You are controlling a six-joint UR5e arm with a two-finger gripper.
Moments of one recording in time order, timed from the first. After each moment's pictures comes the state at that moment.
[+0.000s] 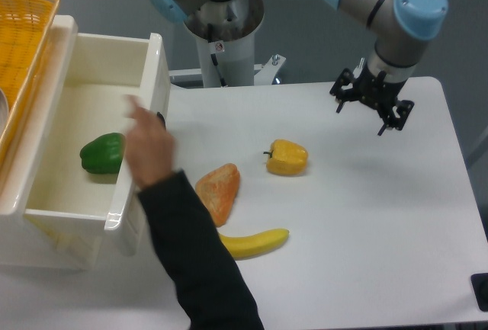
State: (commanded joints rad) arm 2.91 -1.77 -1.67 -1.33 1.47 1.49
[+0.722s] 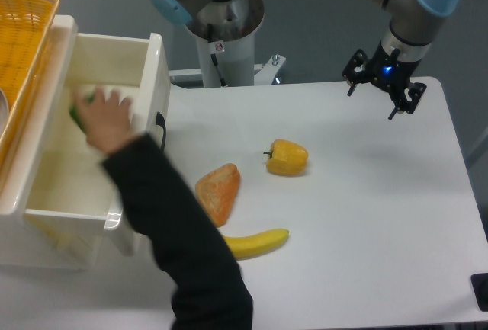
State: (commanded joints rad) arm 2.91 -1.75 -1.65 -1.34 1.45 1.51
